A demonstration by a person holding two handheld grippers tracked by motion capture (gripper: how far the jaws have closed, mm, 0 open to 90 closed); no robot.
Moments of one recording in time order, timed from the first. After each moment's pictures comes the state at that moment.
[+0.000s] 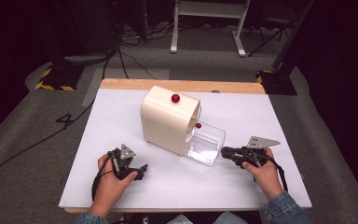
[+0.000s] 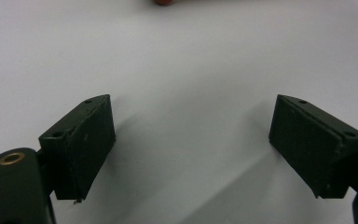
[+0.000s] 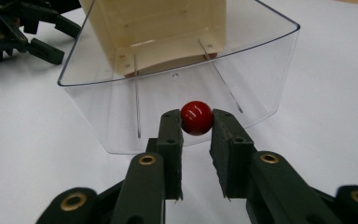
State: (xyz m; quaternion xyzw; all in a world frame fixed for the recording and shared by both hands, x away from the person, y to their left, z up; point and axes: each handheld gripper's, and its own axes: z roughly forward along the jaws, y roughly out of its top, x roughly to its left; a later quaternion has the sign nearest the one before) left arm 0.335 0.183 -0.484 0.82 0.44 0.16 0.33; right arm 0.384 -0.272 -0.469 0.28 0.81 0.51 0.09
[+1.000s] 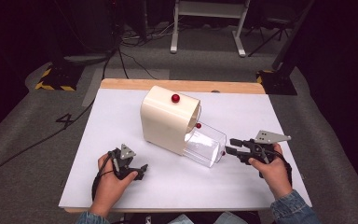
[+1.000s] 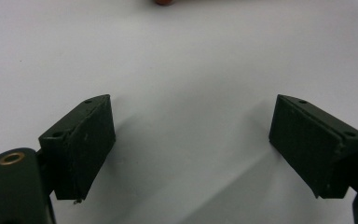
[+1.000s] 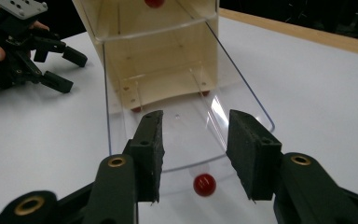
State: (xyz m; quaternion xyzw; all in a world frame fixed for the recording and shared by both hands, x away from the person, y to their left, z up) left arm 0.335 0.183 -0.484 0.82 0.44 0.16 0.33; right arm 0.378 -0.272 -0.421 0.28 0.80 0.52 0.12
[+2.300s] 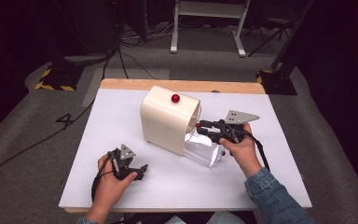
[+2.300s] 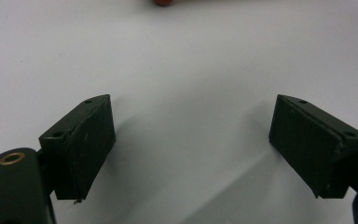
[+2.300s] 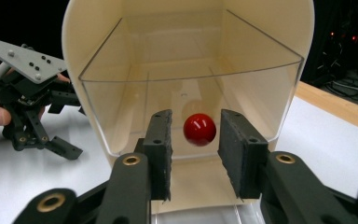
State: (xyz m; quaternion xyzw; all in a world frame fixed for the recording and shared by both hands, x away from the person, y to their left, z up) left arm 0.335 0.183 -0.484 0.82 0.44 0.16 0.33; right arm 0.427 -0.186 -0.400 0.20 0.78 0.58 0.11
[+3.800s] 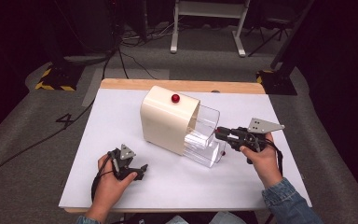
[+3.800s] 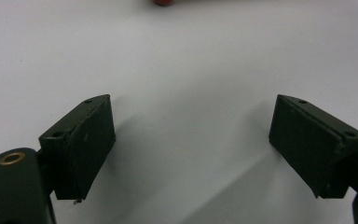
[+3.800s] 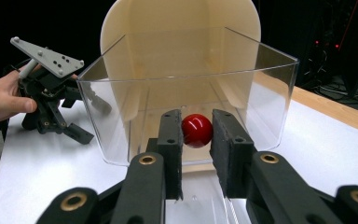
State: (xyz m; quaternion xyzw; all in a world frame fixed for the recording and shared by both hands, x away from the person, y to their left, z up) left arm 0.335 0.183 -0.484 0.82 0.44 0.16 0.33; right arm 0.396 -0.242 -0.394 0.21 0.77 0.59 0.13
